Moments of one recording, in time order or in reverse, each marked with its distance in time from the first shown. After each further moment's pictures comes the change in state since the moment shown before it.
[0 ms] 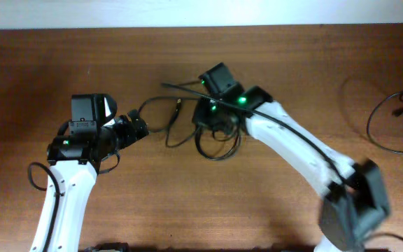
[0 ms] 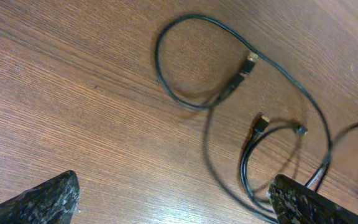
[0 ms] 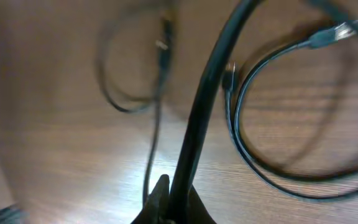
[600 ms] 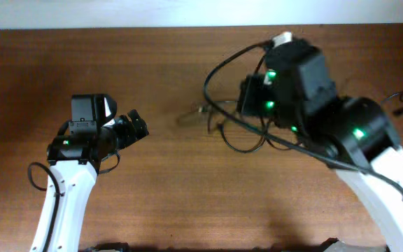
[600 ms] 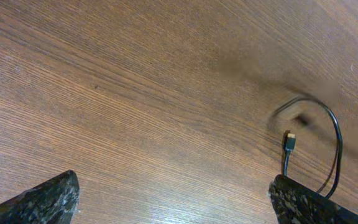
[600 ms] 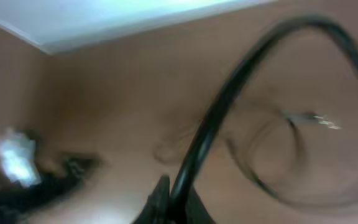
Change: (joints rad) left arm 0.000 0.000 0.000 0.000 0.000 0.000; right arm 0.000 -0.322 0.351 -0.459 0.278 -0.282
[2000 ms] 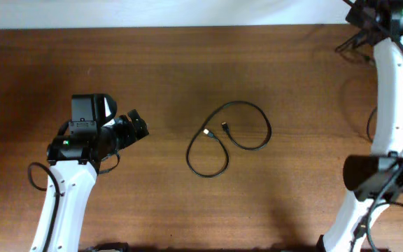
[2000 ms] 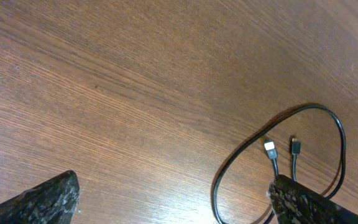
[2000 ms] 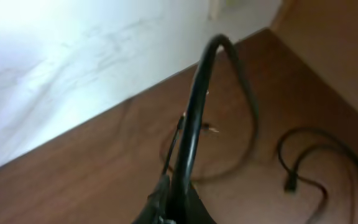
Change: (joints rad) left arm 0.000 0.000 0.000 -0.001 0.000 0.000; right arm -0.676 0.611 0.536 0.127 0.293 -0.304
